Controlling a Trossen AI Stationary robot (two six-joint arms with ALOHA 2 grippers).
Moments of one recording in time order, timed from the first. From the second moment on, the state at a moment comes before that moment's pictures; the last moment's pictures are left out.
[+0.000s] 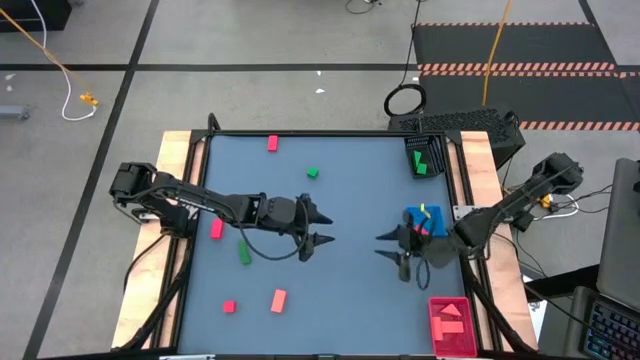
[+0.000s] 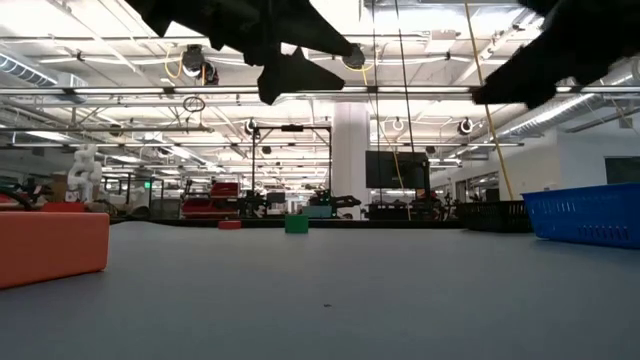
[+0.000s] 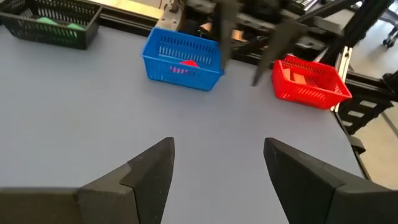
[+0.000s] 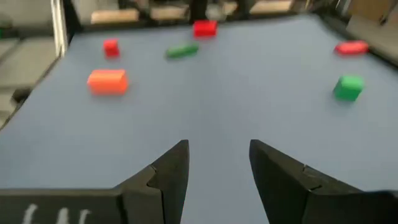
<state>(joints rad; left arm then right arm) -0.13 1.57 0.94 0.22 -0.06 -0.29 0.55 1.05 0.40 0.16 0.61 0.37</state>
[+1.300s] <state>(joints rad) -0.12 1.57 0.94 0.28 -0.24 -0.19 0.22 1.10 0.26 0.63 0.39 0.17</state>
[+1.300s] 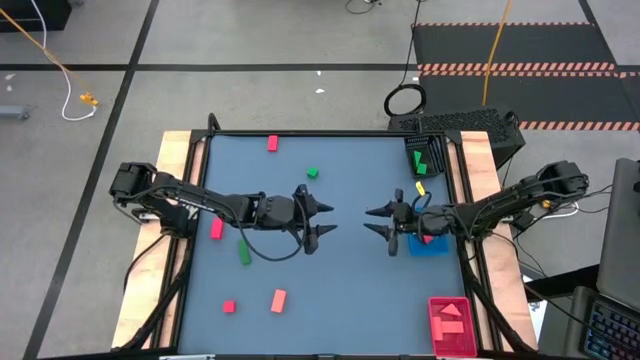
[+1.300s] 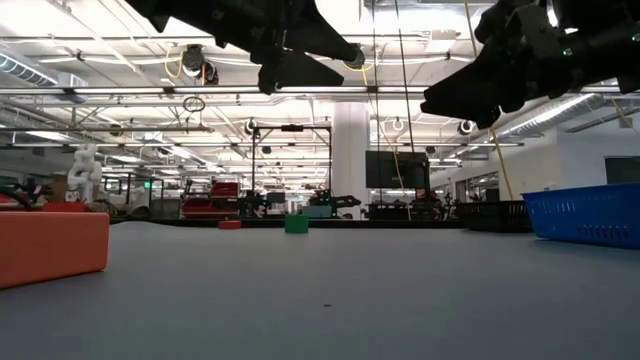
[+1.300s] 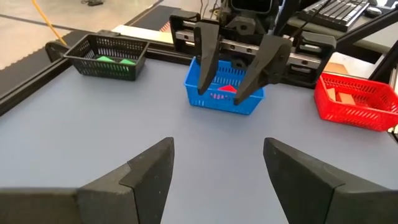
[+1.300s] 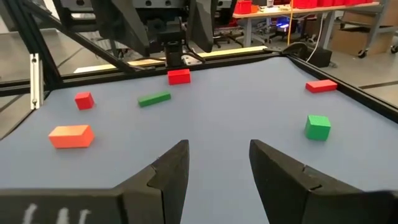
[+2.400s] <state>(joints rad) -0.03 1.57 0.94 -0.37 -0.18 -0.46 0.23 1.11 0.26 0.64 0.39 0.19</state>
